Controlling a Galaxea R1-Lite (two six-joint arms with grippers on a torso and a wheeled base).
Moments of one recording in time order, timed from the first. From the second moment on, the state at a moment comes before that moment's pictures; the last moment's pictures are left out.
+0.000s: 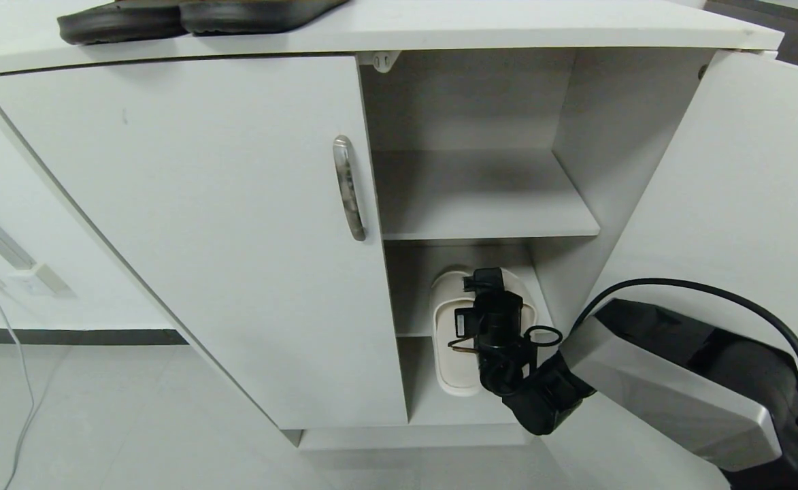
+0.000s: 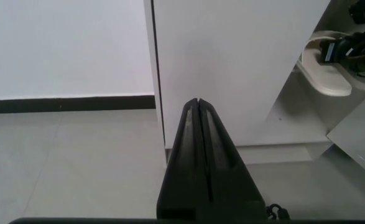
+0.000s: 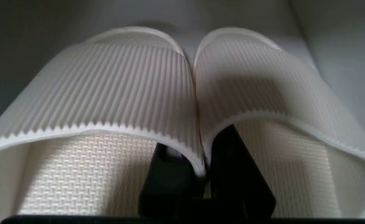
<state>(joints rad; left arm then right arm) 0.00 0.00 0.00 0.00 0.00 -0.01 0.67 2.50 -1.36 -1.08 -0.67 0.02</state>
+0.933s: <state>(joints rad) 0.00 0.00 0.00 0.00 0.00 -0.01 0.62 2.56 -1.68 -0.82 -0.59 0.04</state>
